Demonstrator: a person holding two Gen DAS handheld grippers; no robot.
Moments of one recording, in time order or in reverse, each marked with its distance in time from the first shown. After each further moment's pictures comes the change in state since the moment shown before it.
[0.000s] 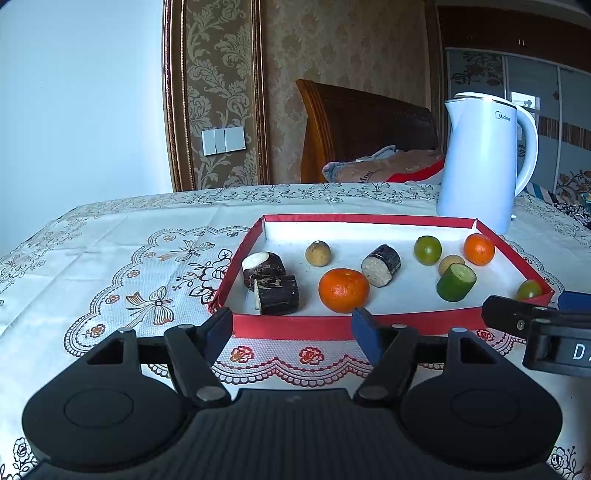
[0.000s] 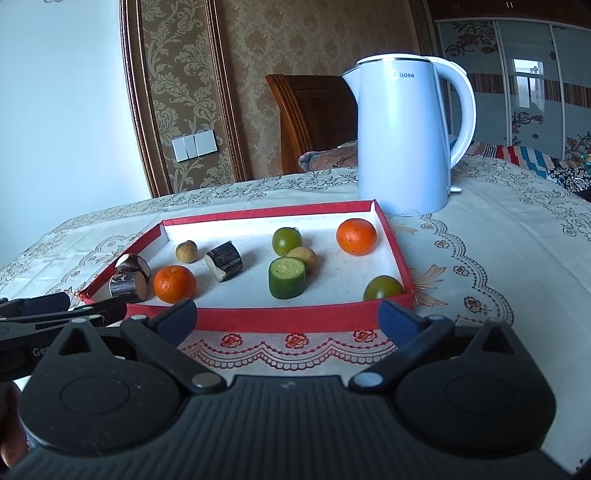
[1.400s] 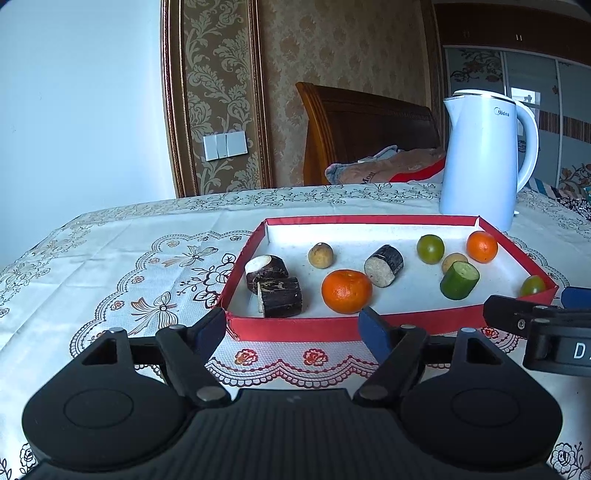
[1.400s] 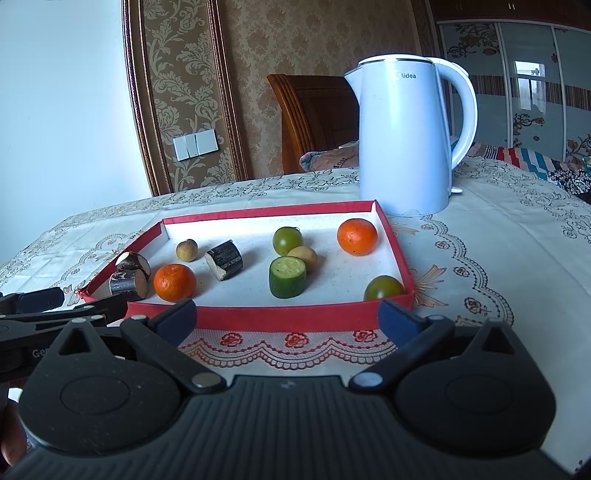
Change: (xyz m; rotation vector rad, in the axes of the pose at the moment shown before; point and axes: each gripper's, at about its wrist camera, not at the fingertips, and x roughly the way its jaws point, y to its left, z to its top) left arm -0.001 -0.003 0.000 0.028 -0.012 0.021; right arm 0.002 0.001 0.000 -0.008 0.007 0.002
